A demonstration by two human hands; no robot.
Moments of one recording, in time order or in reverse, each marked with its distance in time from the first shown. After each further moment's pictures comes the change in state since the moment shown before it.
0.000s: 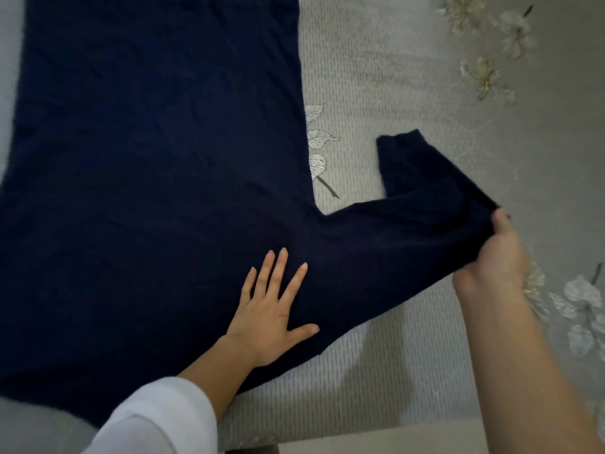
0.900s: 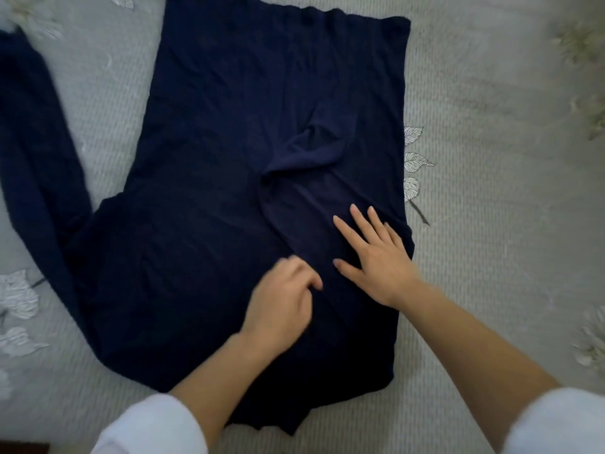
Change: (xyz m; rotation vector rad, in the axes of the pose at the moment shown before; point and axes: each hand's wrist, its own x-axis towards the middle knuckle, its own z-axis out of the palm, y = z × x) left_hand -0.036 -0.080 -0.055 -0.437 0.540 -0.033; right_hand -0.051 0.155 0.108 -1.881 -1.073 -0.941
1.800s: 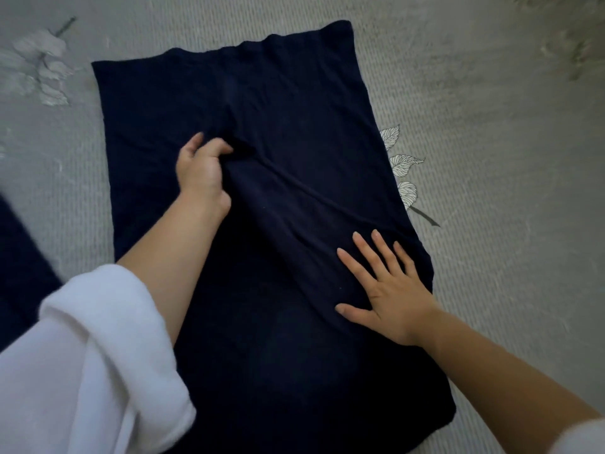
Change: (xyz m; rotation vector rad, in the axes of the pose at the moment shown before) left_hand 0.241 -0.057 -0.097 -1.173 0.424 -0.749; right_hand 0.005 -0.013 0.021 0.001 -0.013 0.111
